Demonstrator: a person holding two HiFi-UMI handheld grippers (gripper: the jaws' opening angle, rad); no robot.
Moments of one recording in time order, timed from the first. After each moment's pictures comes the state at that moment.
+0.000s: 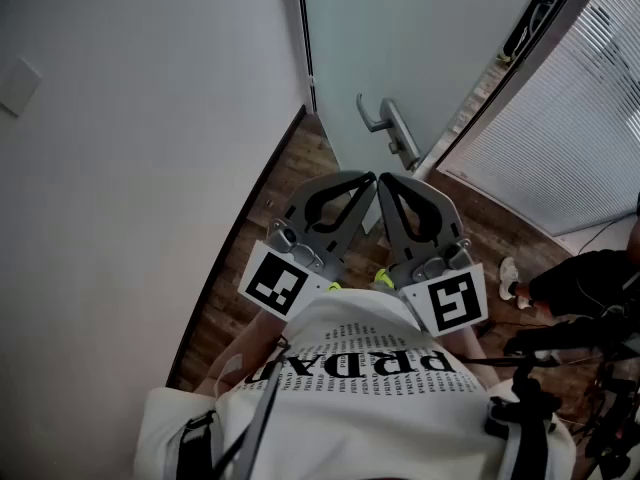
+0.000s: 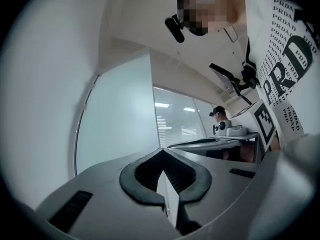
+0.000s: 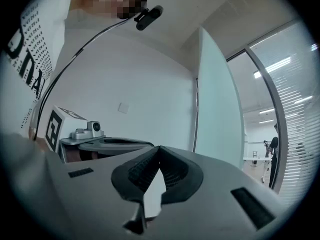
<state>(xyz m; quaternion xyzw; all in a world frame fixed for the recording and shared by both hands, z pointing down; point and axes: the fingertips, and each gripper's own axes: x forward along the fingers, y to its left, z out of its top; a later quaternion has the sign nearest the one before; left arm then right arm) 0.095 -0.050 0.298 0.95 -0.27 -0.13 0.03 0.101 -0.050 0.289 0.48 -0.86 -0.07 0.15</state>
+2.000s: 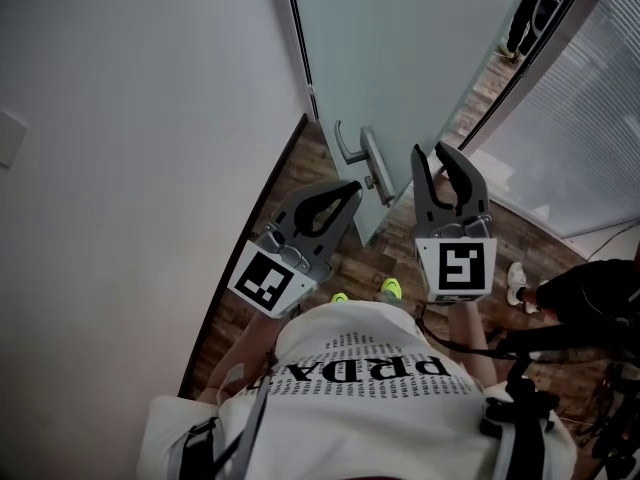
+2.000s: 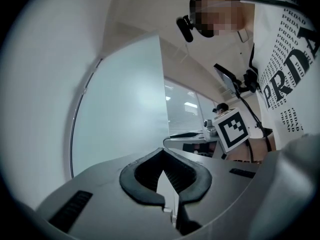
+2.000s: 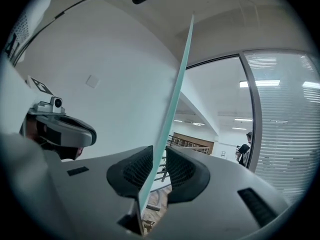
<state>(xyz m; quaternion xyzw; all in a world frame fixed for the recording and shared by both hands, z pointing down) 0.082 -0.058 0.314 0.96 -0.25 -0.12 0.07 0.165 -0.102 0.281 0.58 -0.77 -0.13 0.23</state>
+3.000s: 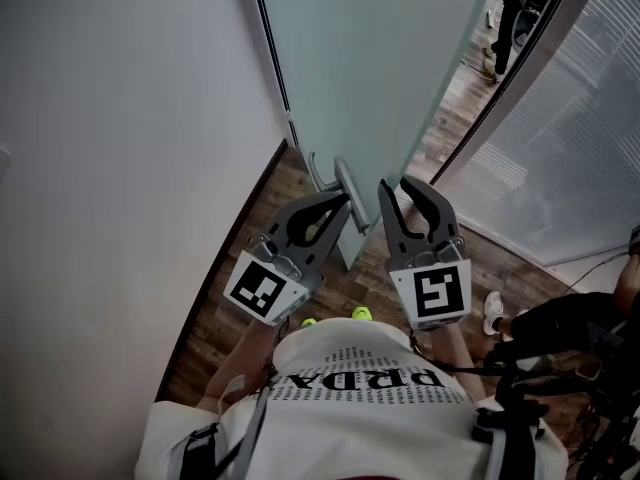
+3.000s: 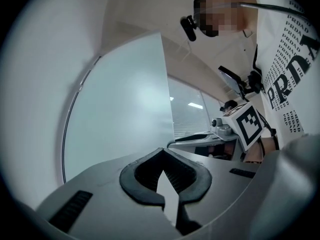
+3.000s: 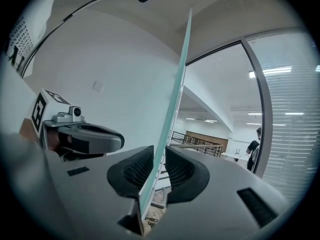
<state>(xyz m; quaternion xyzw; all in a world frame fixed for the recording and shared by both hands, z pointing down) 0.094 -0.076 0.322 0.94 -0.27 -0.17 0.06 0.143 -0.096 0.302 0.51 -0.80 -0.13 0.26</state>
